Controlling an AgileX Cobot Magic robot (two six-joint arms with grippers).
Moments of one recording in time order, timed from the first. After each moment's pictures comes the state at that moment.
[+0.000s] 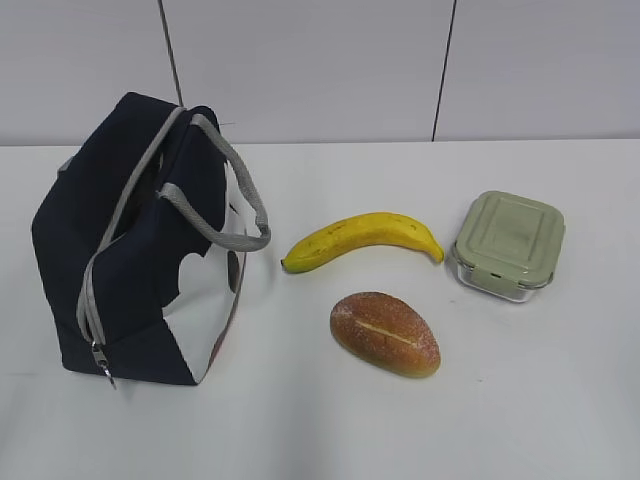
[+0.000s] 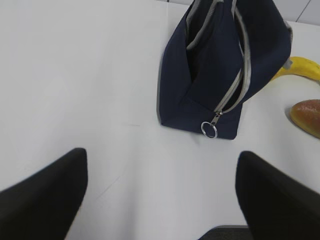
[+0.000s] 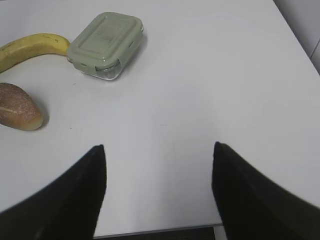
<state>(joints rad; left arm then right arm) -0.03 -0.02 -0.52 -0.05 1.11 -0.12 -0.01 -0.02 -0.50 -0.12 1.14 0.07</state>
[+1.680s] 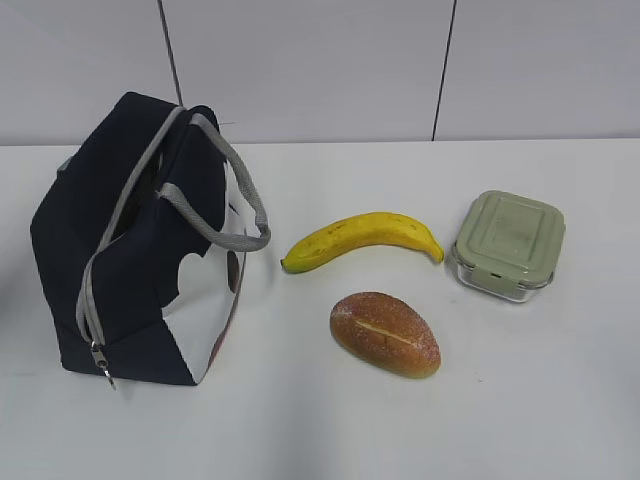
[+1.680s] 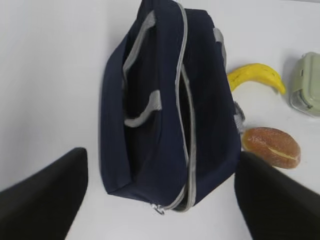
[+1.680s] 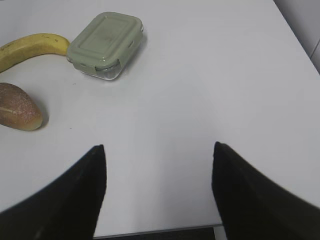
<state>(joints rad) -0.03 0.97 -1.04 -0.31 0.94 0.13 -0.01 -0.02 -0.50 -0.12 1.14 0.07</state>
